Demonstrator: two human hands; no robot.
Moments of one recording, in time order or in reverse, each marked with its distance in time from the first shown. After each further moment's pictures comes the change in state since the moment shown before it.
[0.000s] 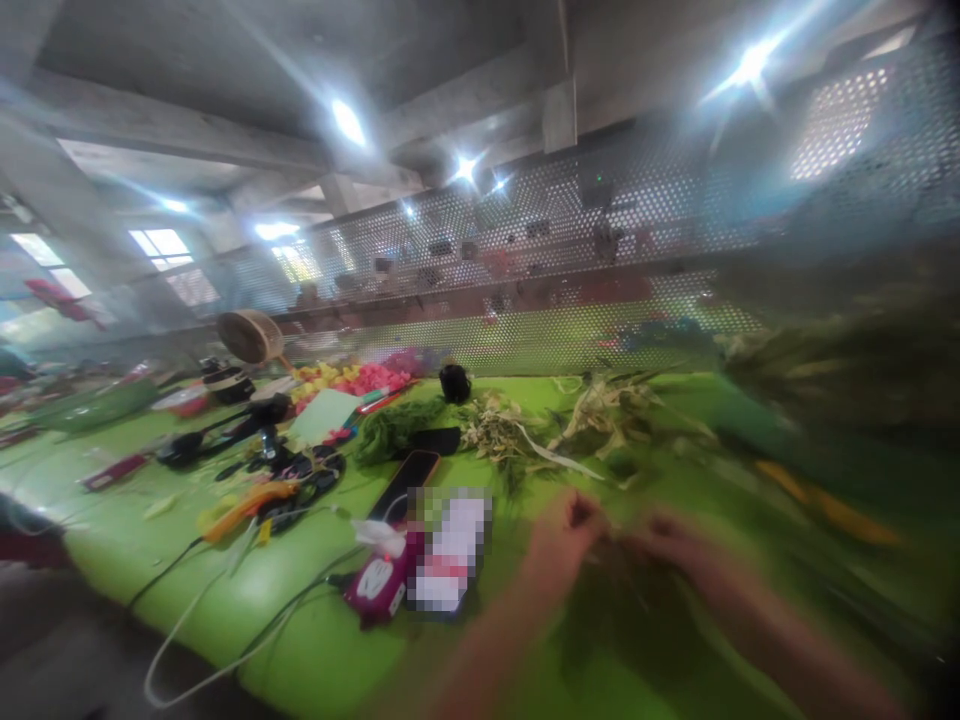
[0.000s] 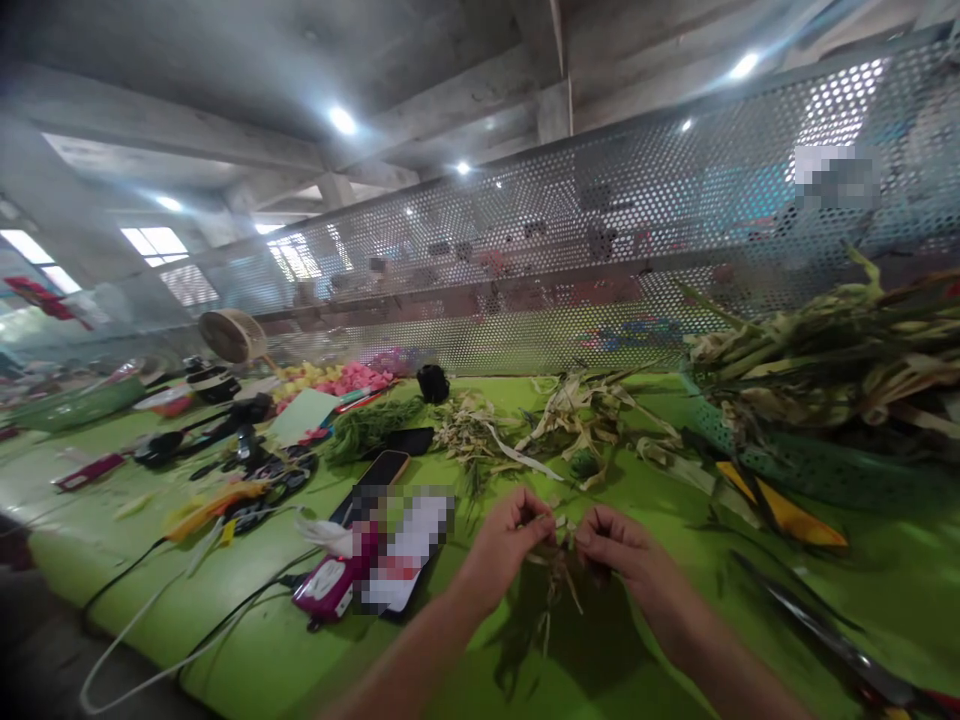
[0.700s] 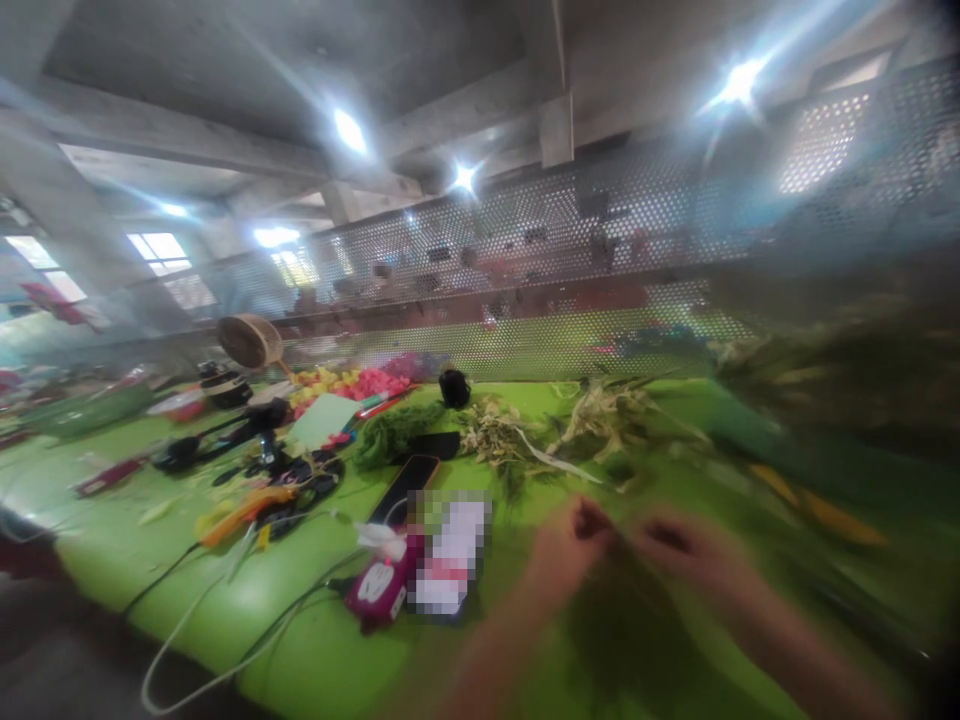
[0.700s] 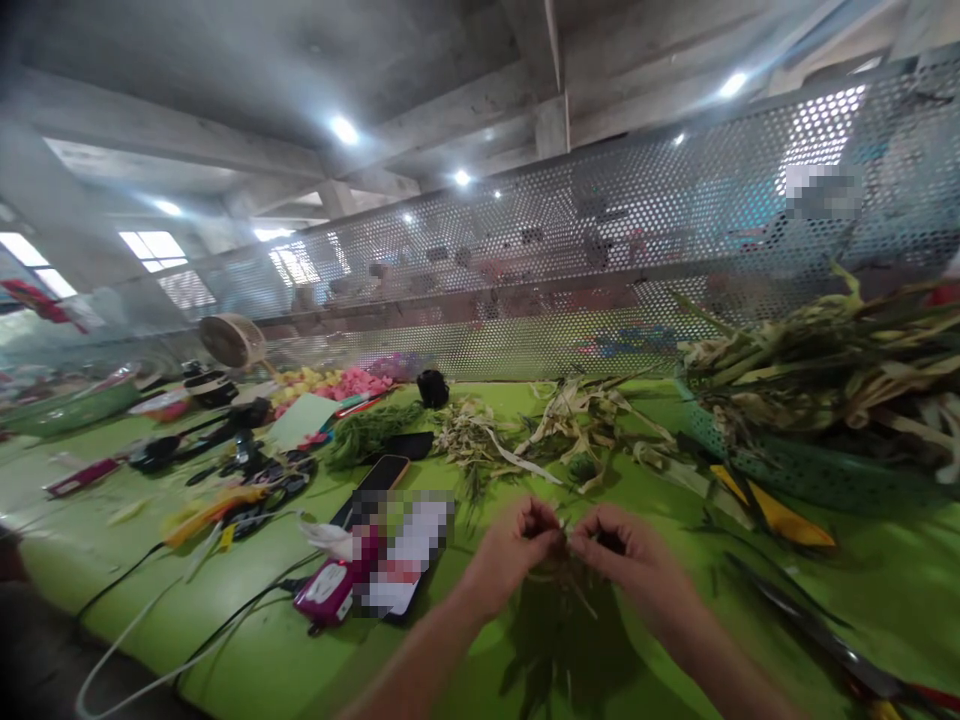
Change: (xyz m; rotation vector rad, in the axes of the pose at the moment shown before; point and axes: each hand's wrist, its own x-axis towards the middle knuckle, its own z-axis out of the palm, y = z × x) left_hand 0.002 -0.008 0.000 0.071 -0.069 0.006; right_hand 0.006 0.008 -0.007 -0.295 0.084 -0.160
